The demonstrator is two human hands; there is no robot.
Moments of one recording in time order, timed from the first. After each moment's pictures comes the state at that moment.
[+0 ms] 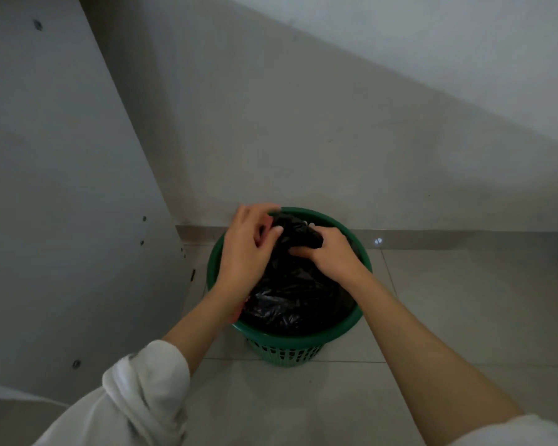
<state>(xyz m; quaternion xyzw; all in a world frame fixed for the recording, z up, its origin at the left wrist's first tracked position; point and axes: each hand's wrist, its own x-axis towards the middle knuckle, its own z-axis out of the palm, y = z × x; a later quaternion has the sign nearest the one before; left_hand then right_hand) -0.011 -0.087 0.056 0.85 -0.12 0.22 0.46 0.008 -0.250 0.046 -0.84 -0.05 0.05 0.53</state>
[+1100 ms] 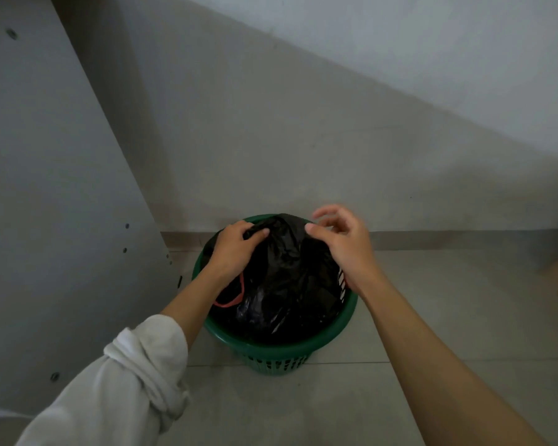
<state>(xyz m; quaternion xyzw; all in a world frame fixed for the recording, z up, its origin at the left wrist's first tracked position) 0.023 -0.094 0.049 0.84 -0.01 0.00 0.54 -0.006 -0.273 0.071 -0.73 0.02 -0.11 0.67</state>
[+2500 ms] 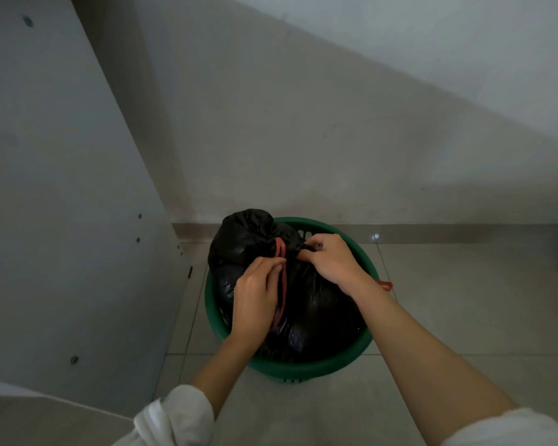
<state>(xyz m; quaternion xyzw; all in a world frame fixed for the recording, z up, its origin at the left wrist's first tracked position) -0.054 -0.110 -0.003 0.89 -0.09 0.22 0.40 0.001 -0.254 0.032 -0.86 0.03 0.09 0.50</state>
